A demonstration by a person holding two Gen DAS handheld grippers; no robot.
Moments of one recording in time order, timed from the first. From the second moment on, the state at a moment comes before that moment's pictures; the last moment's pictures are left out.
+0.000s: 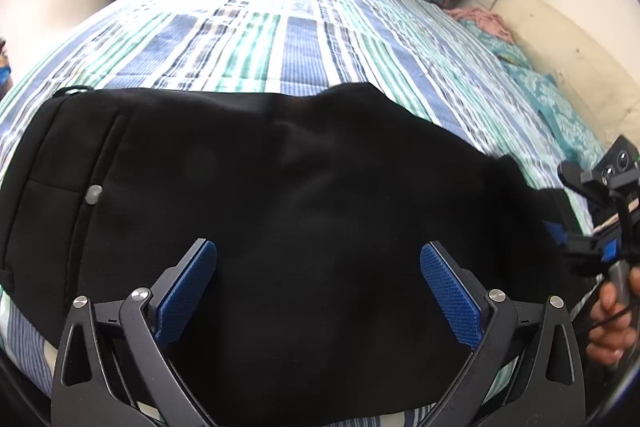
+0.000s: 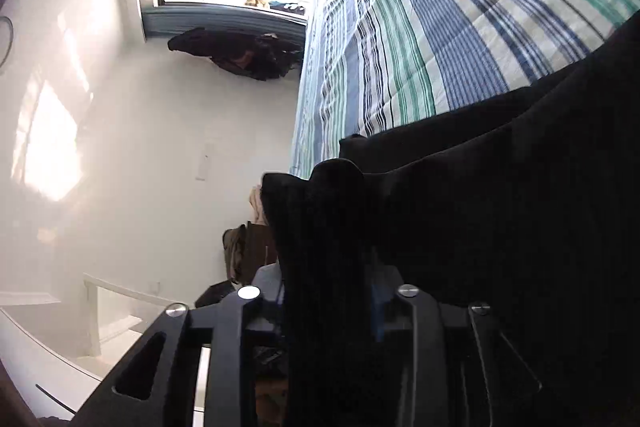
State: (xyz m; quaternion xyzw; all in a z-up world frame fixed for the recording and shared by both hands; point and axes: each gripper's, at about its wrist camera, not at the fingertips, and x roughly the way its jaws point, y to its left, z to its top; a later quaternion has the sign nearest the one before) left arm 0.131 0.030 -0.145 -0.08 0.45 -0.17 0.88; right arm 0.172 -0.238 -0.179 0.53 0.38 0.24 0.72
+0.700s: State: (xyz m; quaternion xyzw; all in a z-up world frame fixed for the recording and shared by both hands) left arm 0.108 -0.099 -0.129 0.01 0.50 -0.27 0.82; right arm 0.012 -0.323 -0.115 0.31 0.29 -0.01 0.91
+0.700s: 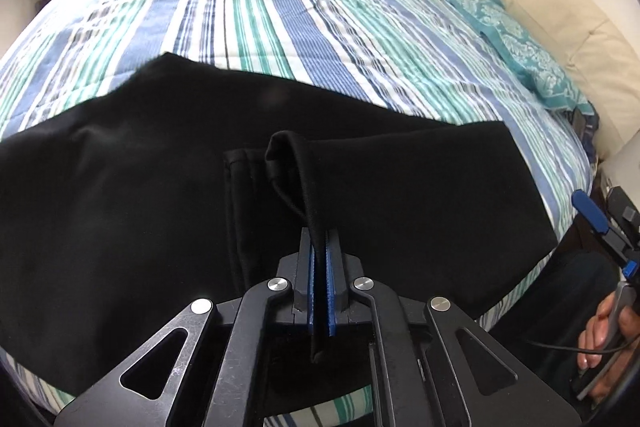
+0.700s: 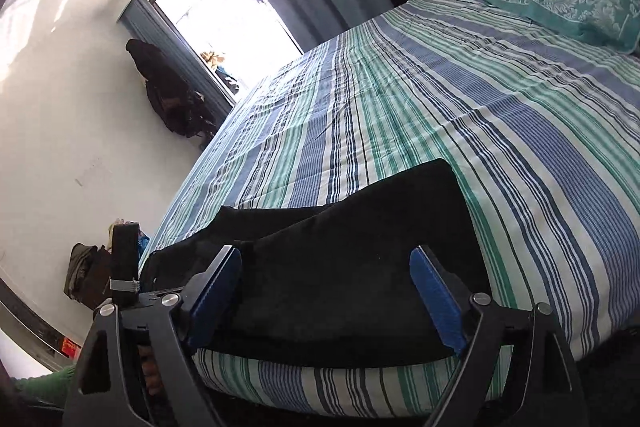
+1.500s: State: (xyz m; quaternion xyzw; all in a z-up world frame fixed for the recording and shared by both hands) left arm 0.111 -0.110 -0.105 0.03 0.42 -0.30 0.85; right arm 0.098 -0.416 -0.125 0.51 0.35 0.10 0.78
